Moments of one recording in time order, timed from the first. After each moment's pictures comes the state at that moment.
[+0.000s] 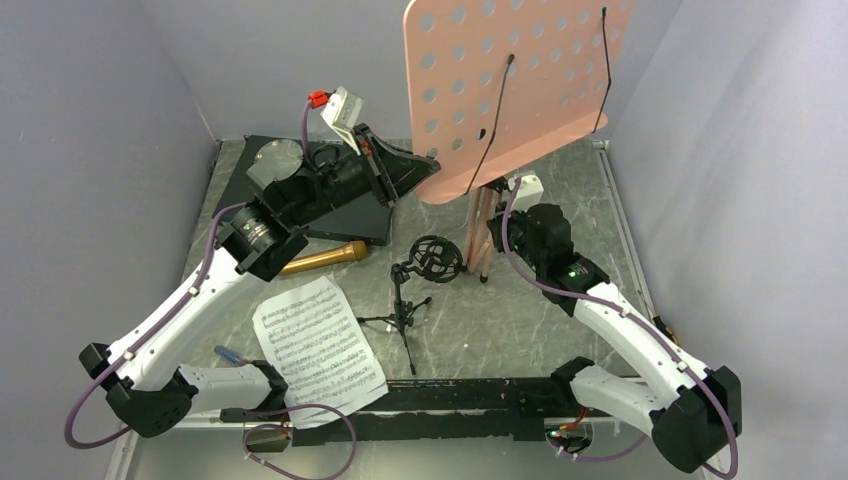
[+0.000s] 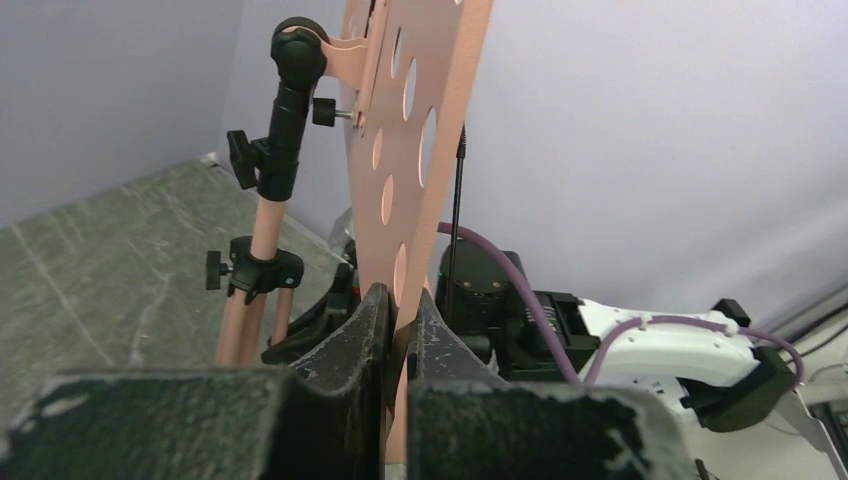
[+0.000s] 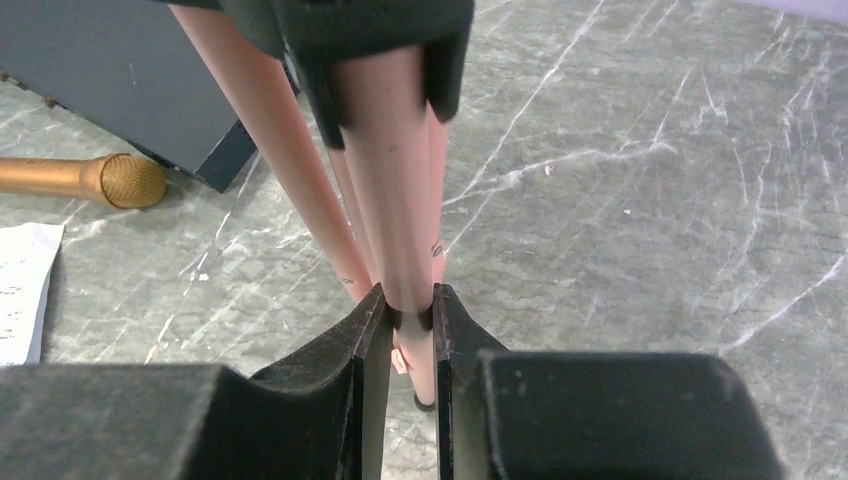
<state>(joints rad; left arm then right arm) -0.77 1.20 1.48 -0.06 0.32 -0.54 0.51 1.00 0.77 -0.11 0.12 0.11</state>
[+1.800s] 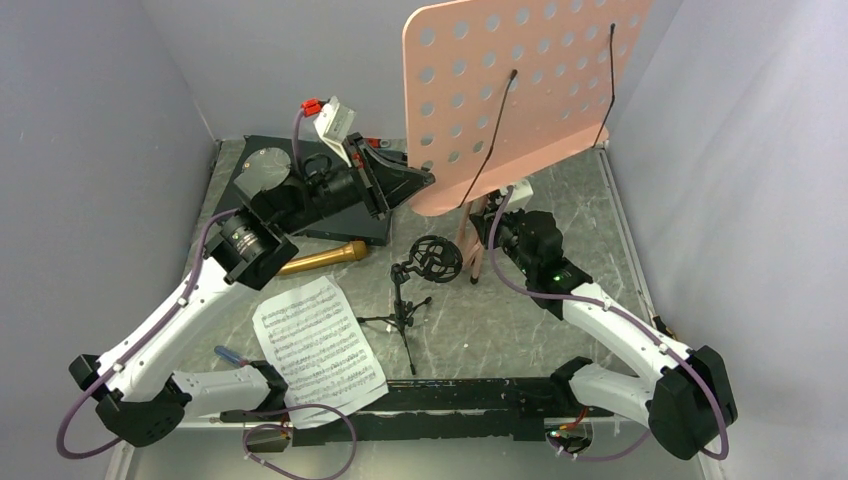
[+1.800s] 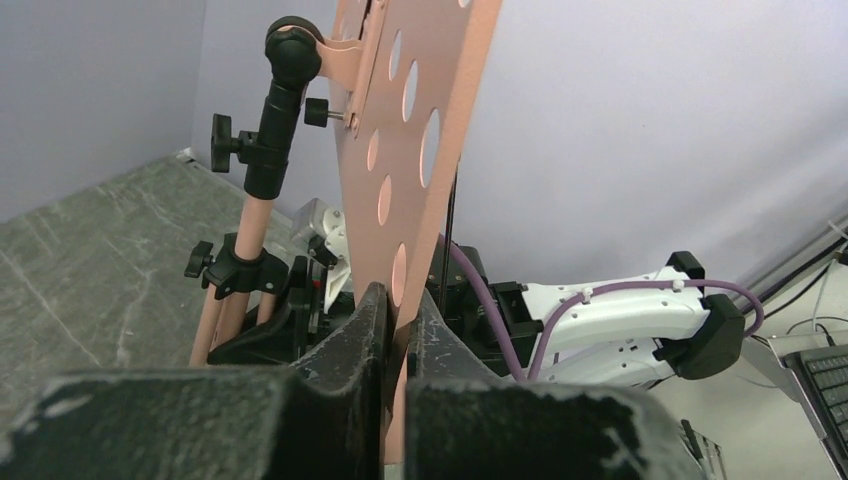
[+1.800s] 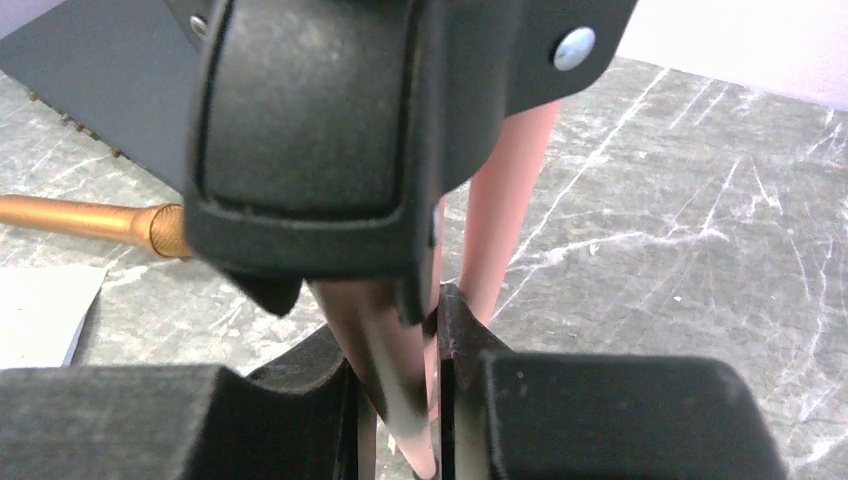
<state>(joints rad) -0.76 1.15 1.44 -0.07 0.38 -0.52 0.53 1.07 0.66 0.24 0.08 0.09</state>
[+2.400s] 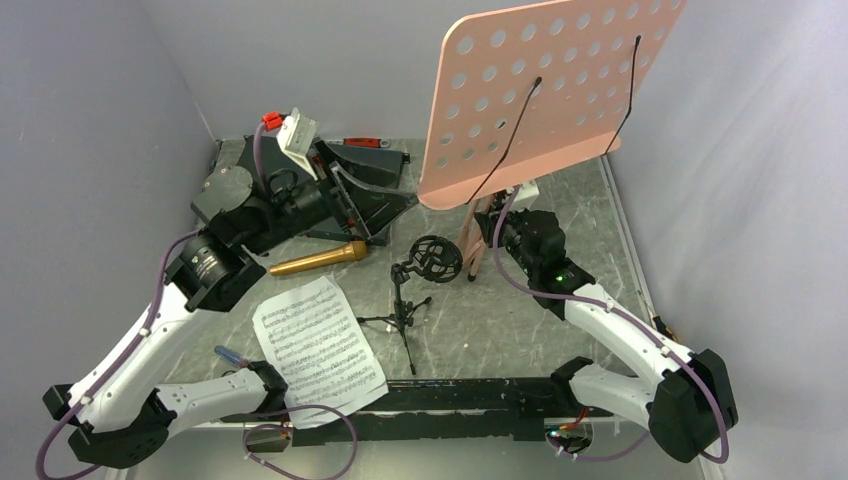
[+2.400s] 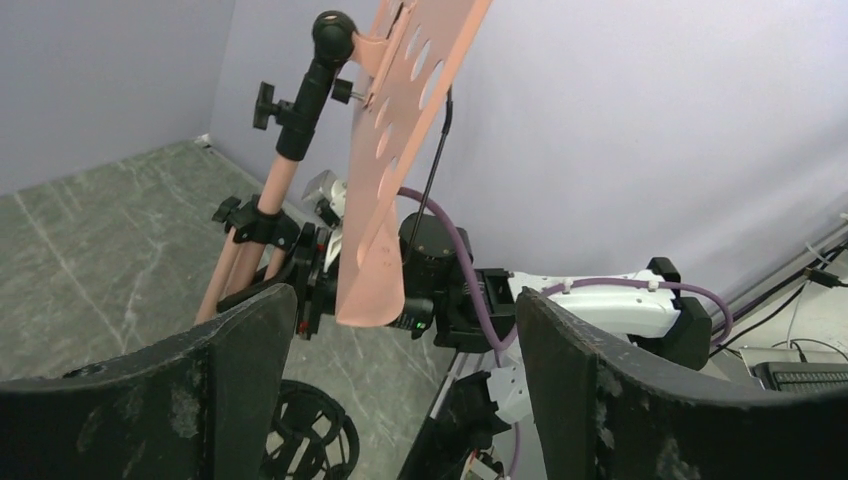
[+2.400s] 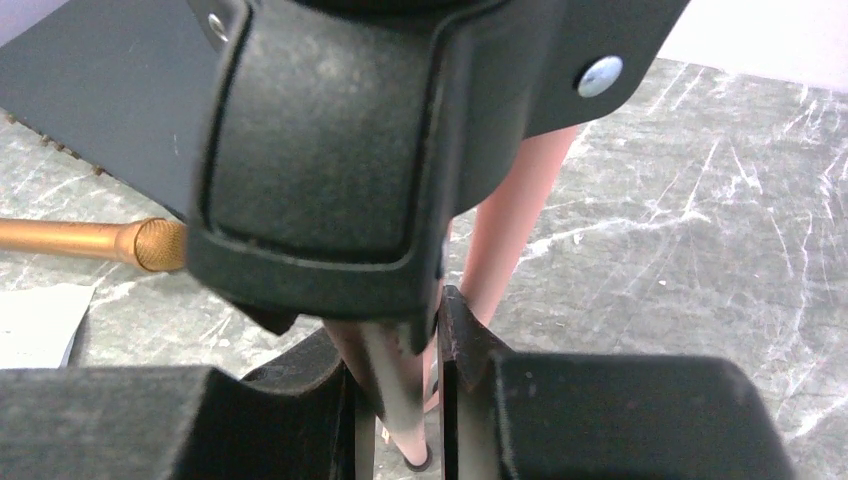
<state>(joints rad) -0.77 1.02 1.43 -0.18 0.31 -0.55 0.52 1.05 0.66 0.22 0.11 0.12</state>
